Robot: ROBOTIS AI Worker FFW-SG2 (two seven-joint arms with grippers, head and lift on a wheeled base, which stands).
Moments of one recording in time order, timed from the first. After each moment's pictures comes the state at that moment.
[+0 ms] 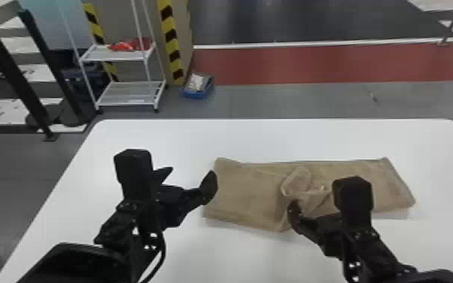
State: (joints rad) left arm 0.27 0.03 -0.03 -2.17 0.11 0.67 -0.11; right arm 0.26 0.00 0.21 -2.00 0.14 0.65 0.03
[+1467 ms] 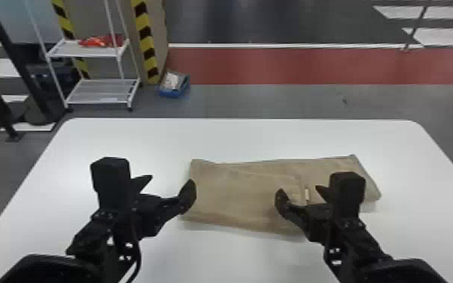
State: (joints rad) left arm 0.28 0.03 -0.05 -2.14 0.09 0.67 -0.14; right arm 0.20 0.00 0.10 -1.85 -0.01 0.49 0.06
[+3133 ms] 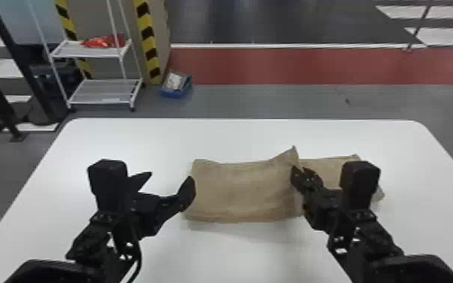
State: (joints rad) left arm 0.30 0.03 -0.04 -2.12 0.09 0.58 -0.14; right arm 0.20 0.00 0.08 -1.91 -0.05 0.43 0.12
